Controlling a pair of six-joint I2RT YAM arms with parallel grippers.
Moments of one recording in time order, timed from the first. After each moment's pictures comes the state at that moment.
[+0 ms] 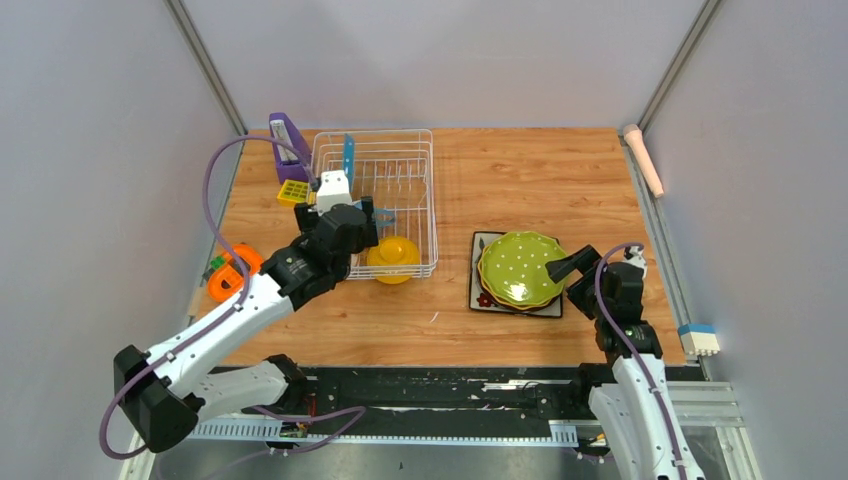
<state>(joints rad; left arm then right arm) -0.76 1.06 0.95 -0.45 -0.79 -0.44 -0.02 0.55 0.35 -0.36 -0.09 0.79</state>
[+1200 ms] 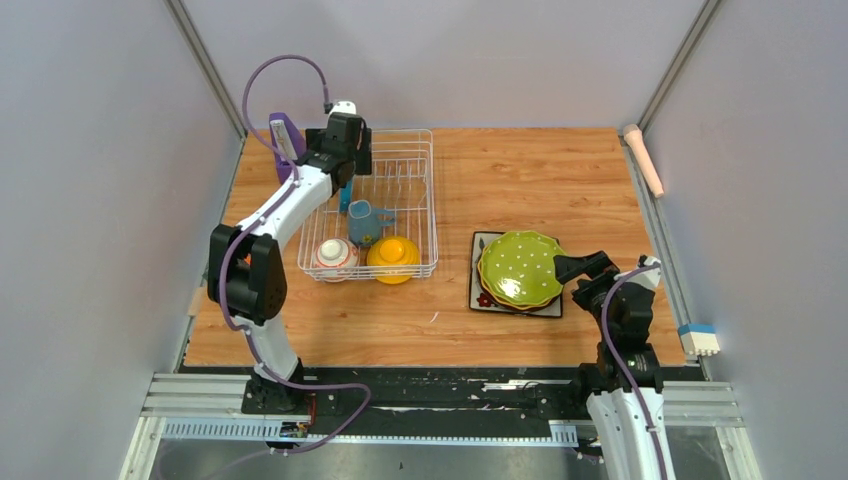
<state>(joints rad) -0.32 1.79 1.53 -0.38 -0.49 -0.17 -0.02 0.29 0.29 -0.32 -0.07 0.80</state>
